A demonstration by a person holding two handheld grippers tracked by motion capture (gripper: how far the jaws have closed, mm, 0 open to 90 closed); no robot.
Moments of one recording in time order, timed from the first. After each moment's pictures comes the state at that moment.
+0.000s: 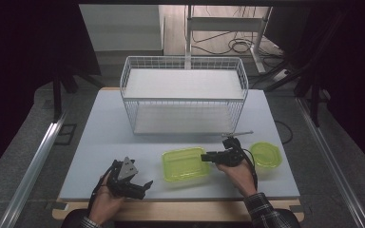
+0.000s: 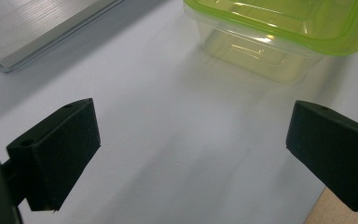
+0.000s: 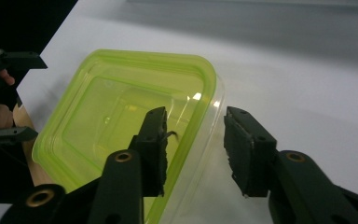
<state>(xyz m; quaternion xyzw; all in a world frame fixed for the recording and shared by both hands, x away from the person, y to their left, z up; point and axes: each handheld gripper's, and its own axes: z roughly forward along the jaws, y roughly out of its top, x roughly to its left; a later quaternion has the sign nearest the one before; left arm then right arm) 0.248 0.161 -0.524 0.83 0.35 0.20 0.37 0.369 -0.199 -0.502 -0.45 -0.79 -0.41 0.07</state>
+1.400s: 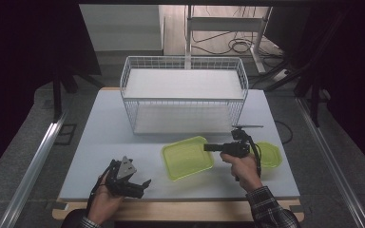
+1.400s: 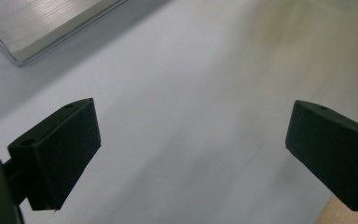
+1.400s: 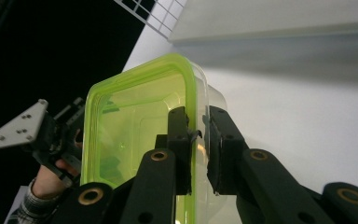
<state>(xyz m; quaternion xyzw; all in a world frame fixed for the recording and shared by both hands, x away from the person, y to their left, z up) 0.249 0.165 -0.524 0.83 0.36 0.21 0.36 0.380 -0.214 -0.473 -0.49 -0.71 -0.48 0.17</state>
